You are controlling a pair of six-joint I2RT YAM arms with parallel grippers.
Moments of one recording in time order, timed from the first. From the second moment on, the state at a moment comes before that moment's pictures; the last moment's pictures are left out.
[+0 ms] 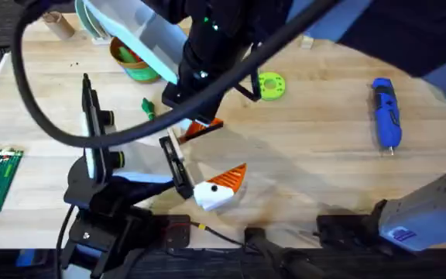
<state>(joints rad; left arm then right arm) -0.25 0.01 0.01 -0.07 0.89 -0.06 0.99 1.85 1.95 -1.31 -0.15 -0.18</state>
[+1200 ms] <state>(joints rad) -0.25 0.01 0.01 -0.07 0.90 -0.08 0.99 1.90 1.96 -1.33 -0.19 -0.18</state>
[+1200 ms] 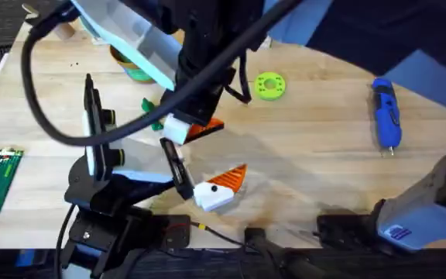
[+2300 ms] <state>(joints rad) -0.25 0.01 0.01 -0.07 0.90 -0.06 0.61 1.86 1.96 -1.00 -0.25 0.00</state>
